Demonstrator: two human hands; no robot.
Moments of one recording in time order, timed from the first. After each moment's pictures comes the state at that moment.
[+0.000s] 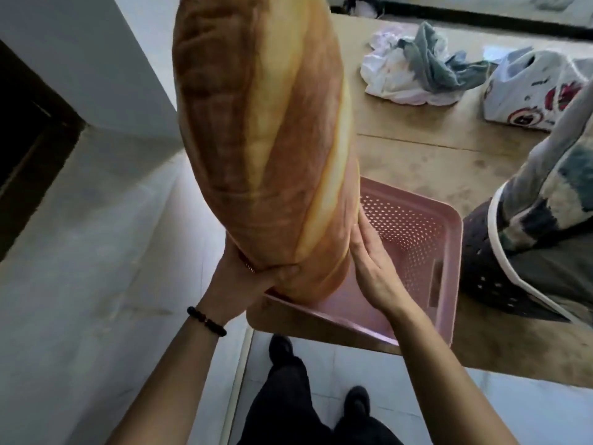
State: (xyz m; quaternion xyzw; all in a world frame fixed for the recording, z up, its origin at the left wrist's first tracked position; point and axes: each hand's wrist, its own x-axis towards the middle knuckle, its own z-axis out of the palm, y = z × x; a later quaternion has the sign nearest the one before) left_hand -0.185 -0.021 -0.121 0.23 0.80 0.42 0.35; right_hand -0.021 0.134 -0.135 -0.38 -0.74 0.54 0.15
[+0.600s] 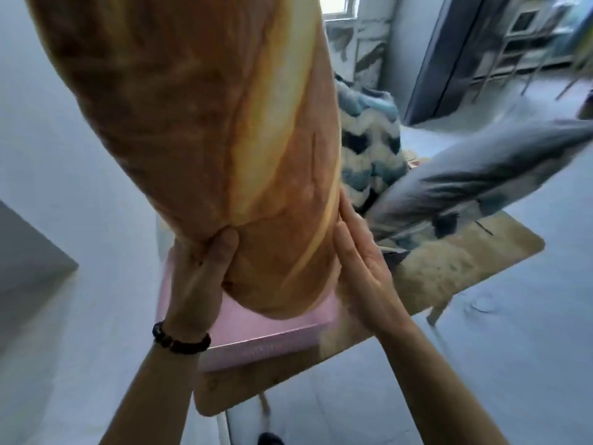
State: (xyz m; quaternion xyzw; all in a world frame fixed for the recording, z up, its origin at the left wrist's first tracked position) left_hand -0.080 0.015 0.031 0.51 0.48 0.66 0.27; right_hand 0.113 0.054 0.020 -0.42 -0.65 0.43 0.47
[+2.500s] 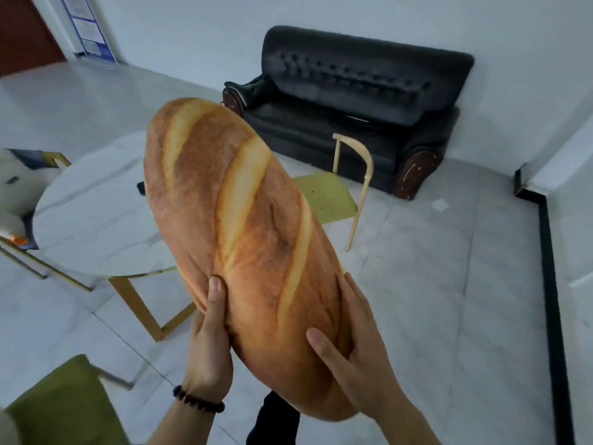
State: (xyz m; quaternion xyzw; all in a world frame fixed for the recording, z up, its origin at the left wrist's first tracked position) left_hand 1.470 -0.867 -0.079 0.60 0.06 -0.14 0.78; right_hand 1.358 -1.040 -0.100 -0.84 0.17 -0.13 0.49
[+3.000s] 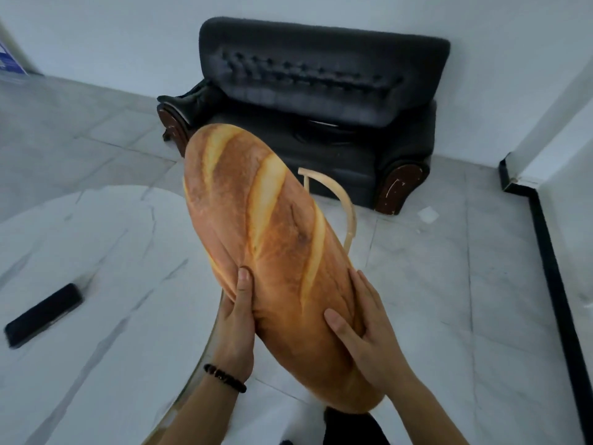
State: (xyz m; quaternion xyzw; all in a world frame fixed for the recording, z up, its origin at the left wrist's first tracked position) left_hand 1.841 -1.177 -0.100 0.65 0.06 -0.25 0.71; right_hand 1.703 -1.330 -0.119 -0.81 0.30 -0.10 0.49
